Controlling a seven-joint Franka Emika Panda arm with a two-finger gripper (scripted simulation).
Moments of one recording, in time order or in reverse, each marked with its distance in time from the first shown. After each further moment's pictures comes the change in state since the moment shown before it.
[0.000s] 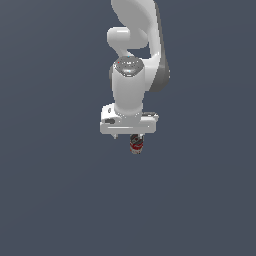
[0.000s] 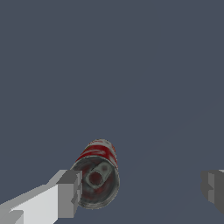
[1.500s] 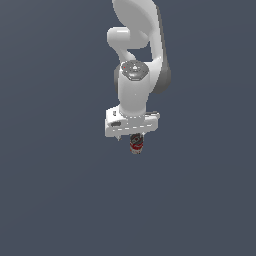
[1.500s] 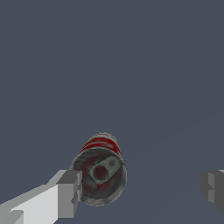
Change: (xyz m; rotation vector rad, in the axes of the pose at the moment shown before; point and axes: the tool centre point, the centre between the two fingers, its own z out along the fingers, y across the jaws) arm -0.009 -0.012 0.014 -0.007 -0.011 -0.150
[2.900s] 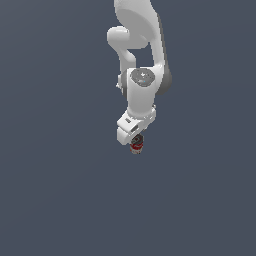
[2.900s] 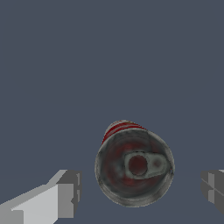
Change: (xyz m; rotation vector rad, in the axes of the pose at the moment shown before) arm -0.026 -0.035 0.033 0.018 0.001 -0.599
